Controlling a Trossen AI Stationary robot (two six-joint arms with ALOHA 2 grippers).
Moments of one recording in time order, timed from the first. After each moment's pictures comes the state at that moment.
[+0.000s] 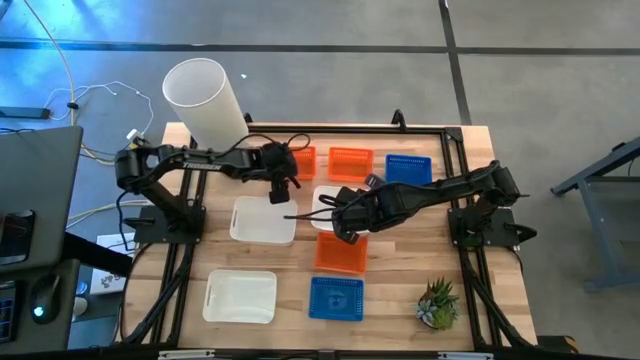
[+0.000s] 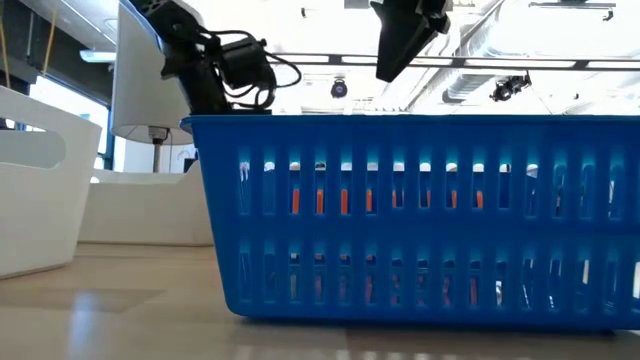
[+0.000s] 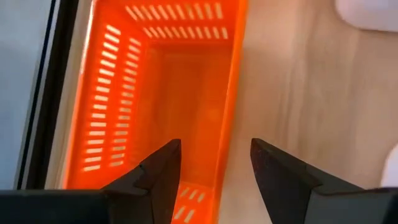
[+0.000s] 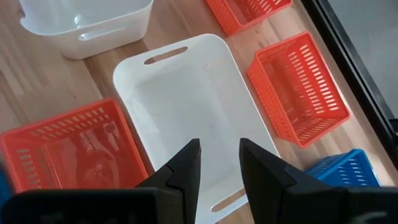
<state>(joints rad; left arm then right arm) 0.48 1.58 0.90 -0.40 -0.22 0.29 0.22 1.78 1.69 -1.19 0.50 0.60</state>
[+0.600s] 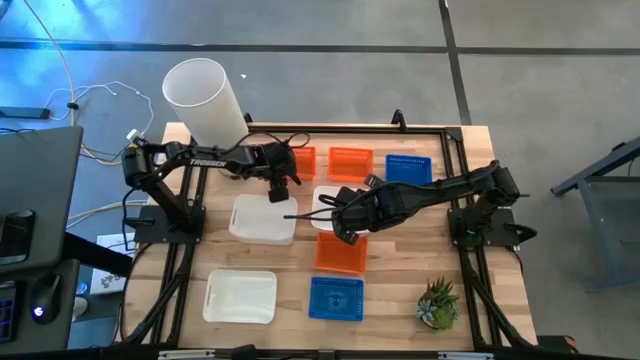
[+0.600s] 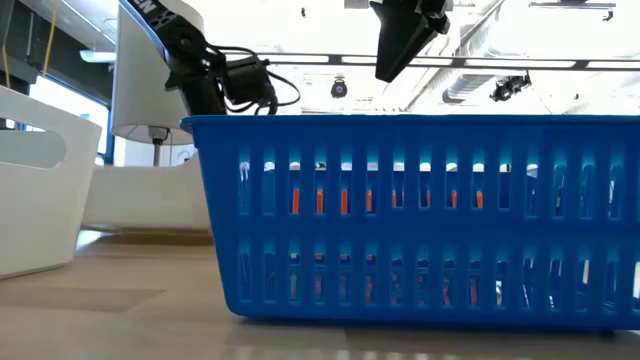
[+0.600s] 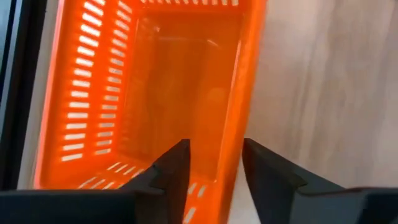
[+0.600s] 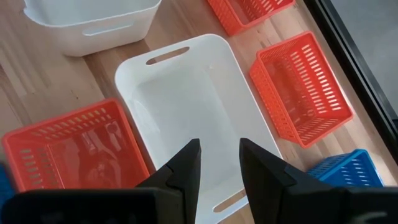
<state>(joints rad) 0.52 1.63 0.90 -0.41 -0.18 0.29 0.22 1.78 1.69 -1.19 0.50 0.61</state>
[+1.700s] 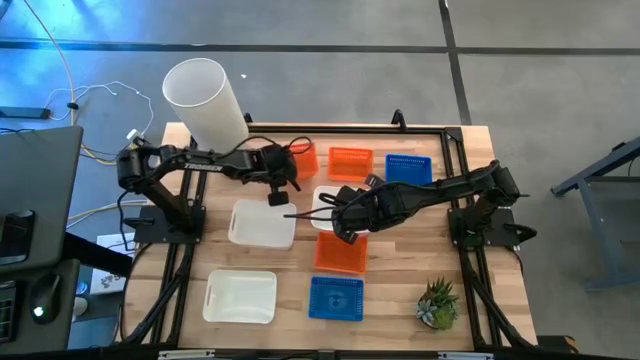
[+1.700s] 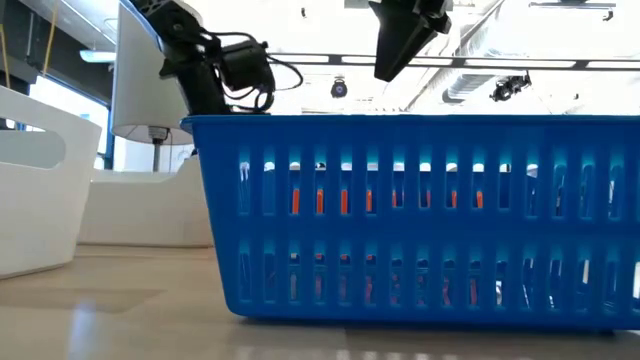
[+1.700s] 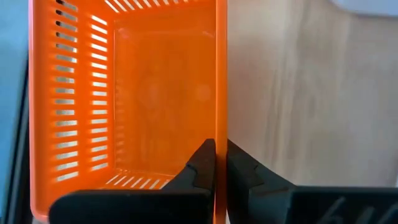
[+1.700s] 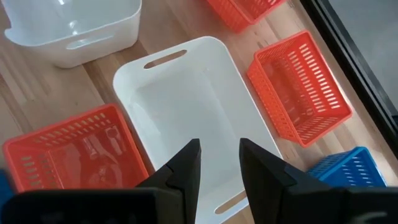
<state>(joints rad) 0.46 1.58 0.90 -0.42 -0.23 0.29 0.22 1.78 1.69 -1.18 0.51 0.63</state>
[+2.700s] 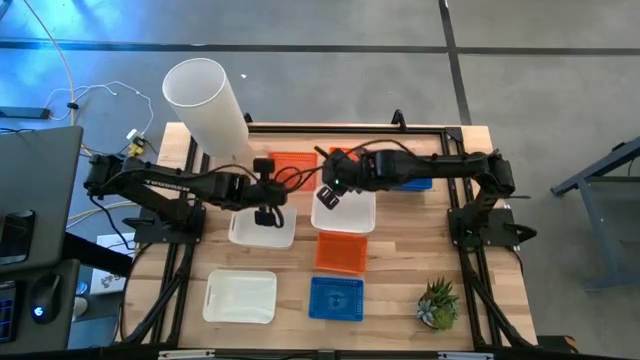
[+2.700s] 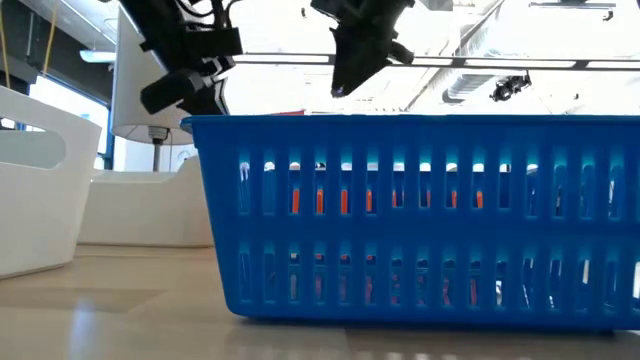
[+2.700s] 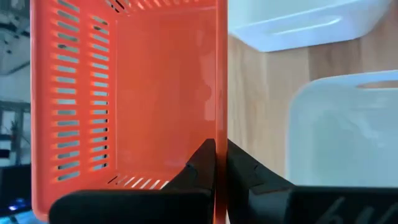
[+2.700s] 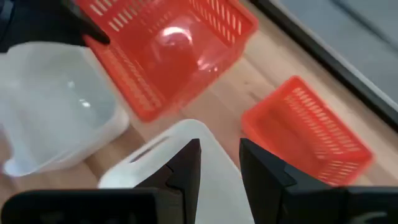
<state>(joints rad) 0.08 1.32 0.90 -0.60 -0.55 0.26 -0.04 1.78 1.69 -0.92 0.38 0.55</state>
